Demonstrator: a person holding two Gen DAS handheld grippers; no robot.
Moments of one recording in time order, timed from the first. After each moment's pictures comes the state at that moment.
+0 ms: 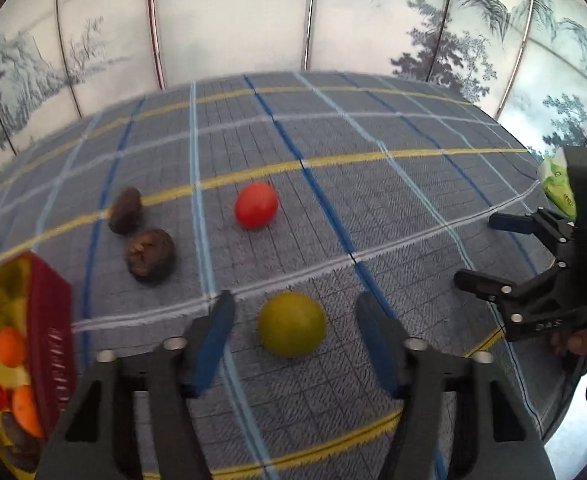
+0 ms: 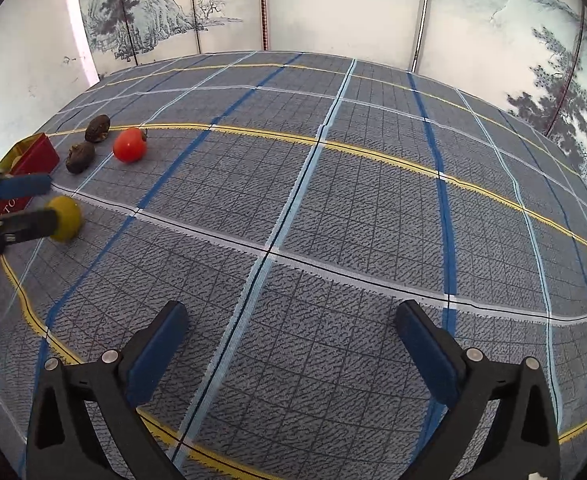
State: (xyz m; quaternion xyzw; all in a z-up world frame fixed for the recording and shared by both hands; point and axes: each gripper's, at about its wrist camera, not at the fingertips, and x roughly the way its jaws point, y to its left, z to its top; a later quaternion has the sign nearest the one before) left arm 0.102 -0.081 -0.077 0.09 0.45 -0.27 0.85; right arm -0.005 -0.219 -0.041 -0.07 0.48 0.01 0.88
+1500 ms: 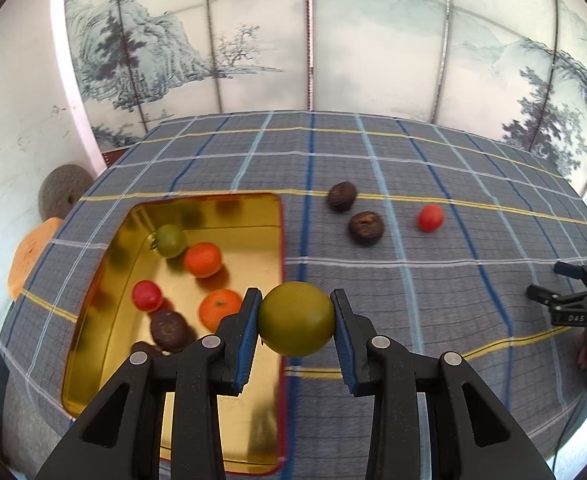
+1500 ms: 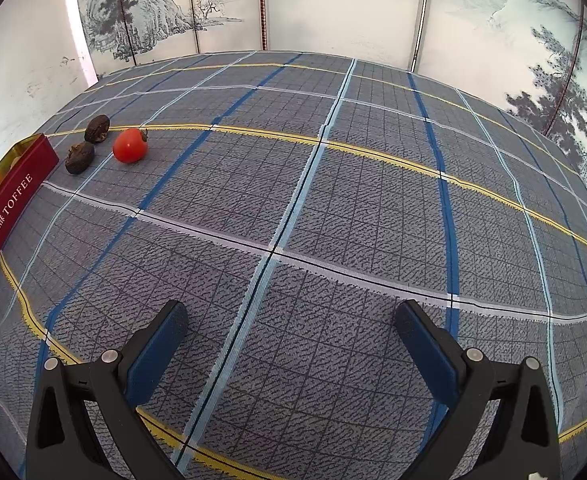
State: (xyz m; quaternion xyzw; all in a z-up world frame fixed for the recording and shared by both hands) left arm 0.042 0.060 -0.024 0.04 0.40 -0.06 0.92; right arm -0.003 -0.214 -0.043 -0.07 0.48 0.01 0.88
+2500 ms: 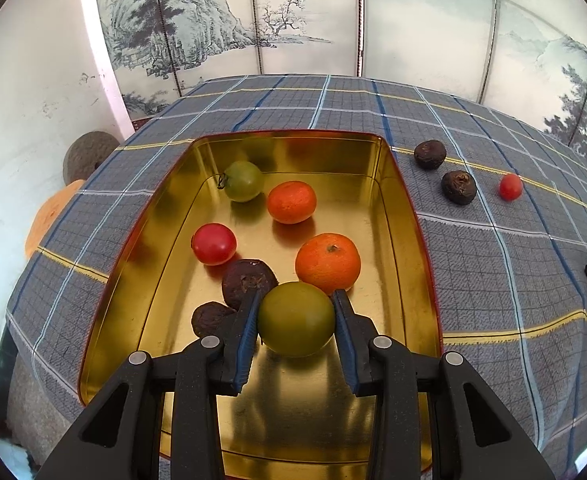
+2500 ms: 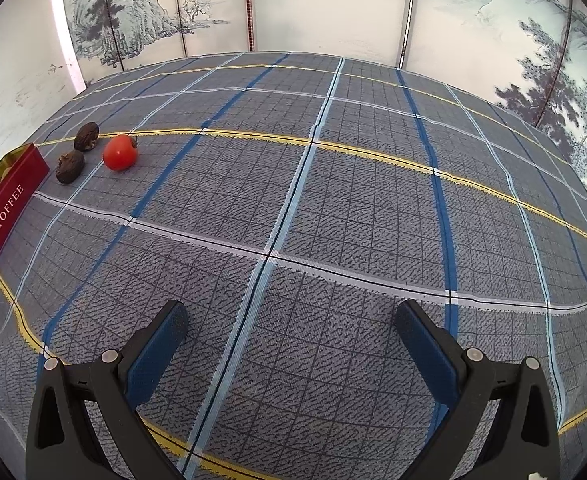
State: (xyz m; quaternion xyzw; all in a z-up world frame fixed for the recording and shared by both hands) left arm 0.049 0.124 -0.072 0.03 0.43 -0.01 0.90; right arm -0.003 -0.209 -0.044 -0.06 0.48 -0.01 0.88
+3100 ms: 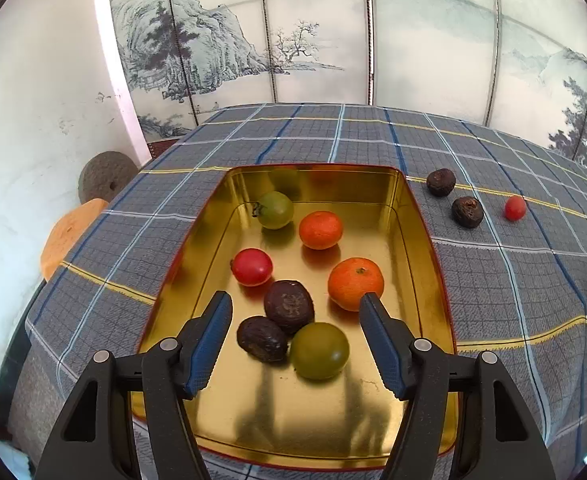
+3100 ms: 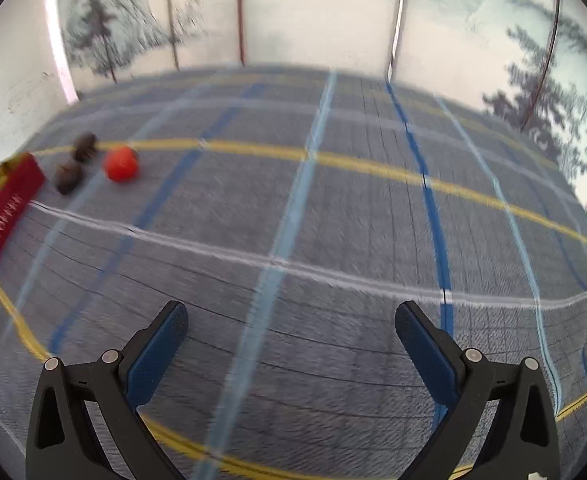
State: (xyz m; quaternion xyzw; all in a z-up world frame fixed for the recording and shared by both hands) left arm 0.033 0.141 -0.052 0.04 0.38 0.01 0.92; right arm -0.015 -0.190 -0.033 -0.06 0.44 -0.03 0.90
